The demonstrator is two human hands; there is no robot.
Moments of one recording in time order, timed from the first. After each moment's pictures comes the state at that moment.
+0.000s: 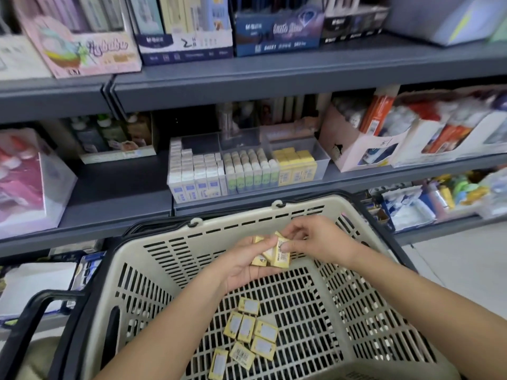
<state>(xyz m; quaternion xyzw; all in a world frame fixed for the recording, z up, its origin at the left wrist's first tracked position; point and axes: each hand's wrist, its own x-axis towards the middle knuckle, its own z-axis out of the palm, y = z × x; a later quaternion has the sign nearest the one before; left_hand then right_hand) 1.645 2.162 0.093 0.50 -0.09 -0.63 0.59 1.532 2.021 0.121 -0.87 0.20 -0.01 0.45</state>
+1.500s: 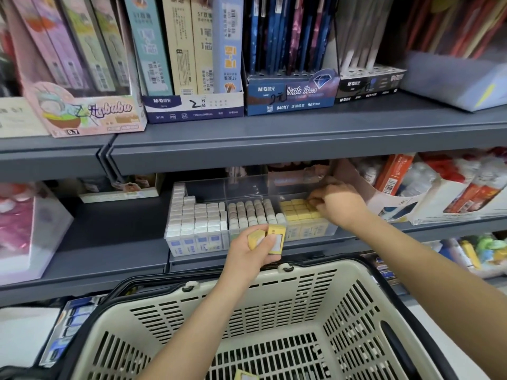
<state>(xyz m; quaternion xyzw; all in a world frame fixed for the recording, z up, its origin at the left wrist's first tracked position) 1.691 2.100 0.124 0.61 -0.18 -0.34 0.69 1.632 1.885 0.169 -0.96 0.26 -0.08 0.01</state>
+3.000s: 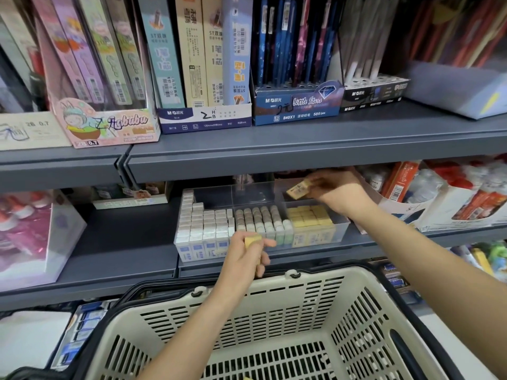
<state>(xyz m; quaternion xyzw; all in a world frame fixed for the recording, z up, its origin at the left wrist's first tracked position) 1.704 2.116 0.125 0.63 -0.23 -0.30 0.68 1.645 1.907 0.205 -0.87 0.30 -0.21 0.34</state>
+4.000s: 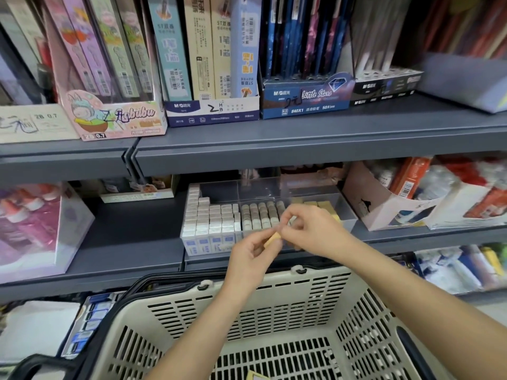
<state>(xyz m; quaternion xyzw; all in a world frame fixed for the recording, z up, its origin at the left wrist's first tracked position) 1.694 2.117 0.126 0.63 -0.29 -0.23 0.69 1.628 1.988 0.190 -0.93 0.18 -0.08 0.32</state>
